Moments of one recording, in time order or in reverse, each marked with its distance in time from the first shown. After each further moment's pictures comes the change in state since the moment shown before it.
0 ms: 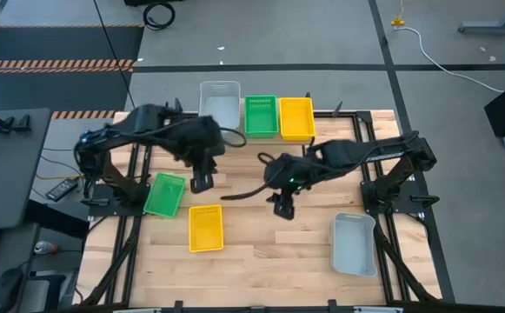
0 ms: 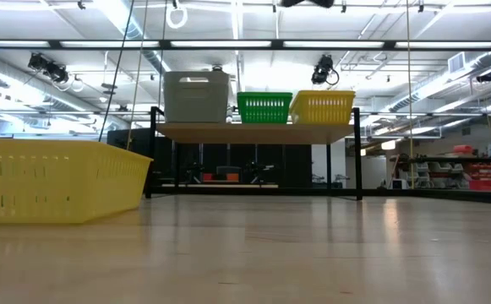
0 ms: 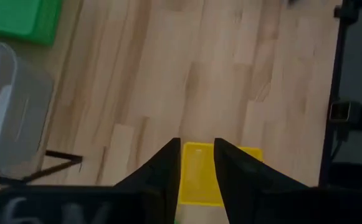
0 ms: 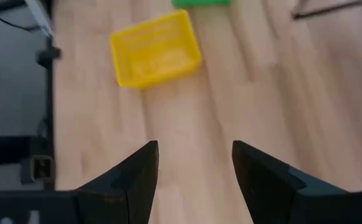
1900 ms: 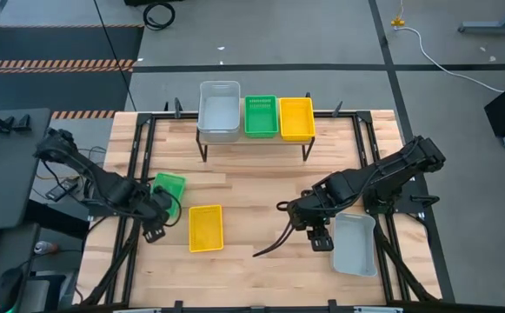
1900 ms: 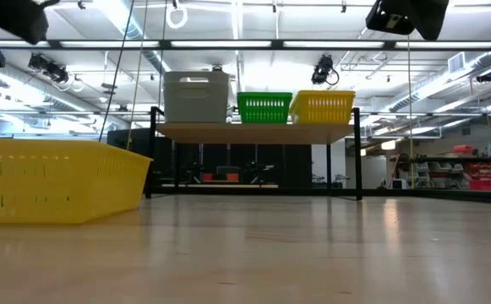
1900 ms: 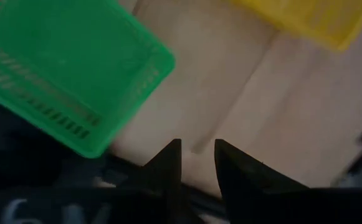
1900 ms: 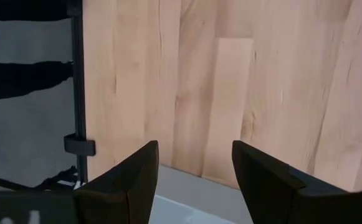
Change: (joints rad) left arm -0.587 -0.621 -1.285 0.328 0.023 -0.865; right arm 0.188 -0.061 -0.312 -0.120 -0.269 -0.023
